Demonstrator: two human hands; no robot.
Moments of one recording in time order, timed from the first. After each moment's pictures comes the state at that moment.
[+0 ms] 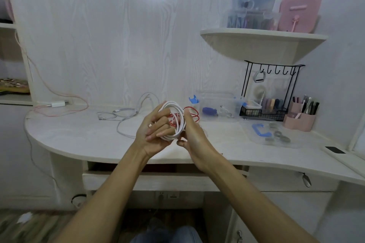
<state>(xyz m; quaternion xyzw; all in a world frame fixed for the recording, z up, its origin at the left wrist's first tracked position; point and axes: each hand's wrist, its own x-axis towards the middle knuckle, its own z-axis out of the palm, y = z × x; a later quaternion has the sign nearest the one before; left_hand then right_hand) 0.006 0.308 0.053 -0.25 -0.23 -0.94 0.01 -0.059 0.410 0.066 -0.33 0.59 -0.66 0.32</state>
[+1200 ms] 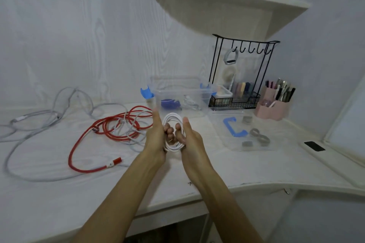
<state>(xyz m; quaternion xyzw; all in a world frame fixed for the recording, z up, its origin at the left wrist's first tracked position) -0.216 0.282 0.021 0.24 -0.43 -0.83 0.27 -0.246 0.357 0.017 -0.16 0.57 -0.77 0.25</state>
